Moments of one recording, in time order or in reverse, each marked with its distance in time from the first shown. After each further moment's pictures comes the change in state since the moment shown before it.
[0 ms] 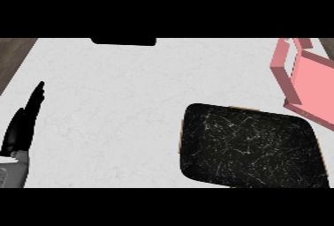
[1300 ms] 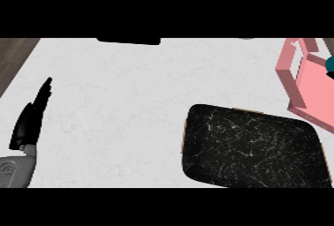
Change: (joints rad) left arm -0.049 -0.020 -0.015 0.037 -0.027 0.002 0.000; right arm -0.435 0.226 0.239 0.325 0.015 0.100 0.161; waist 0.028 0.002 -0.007
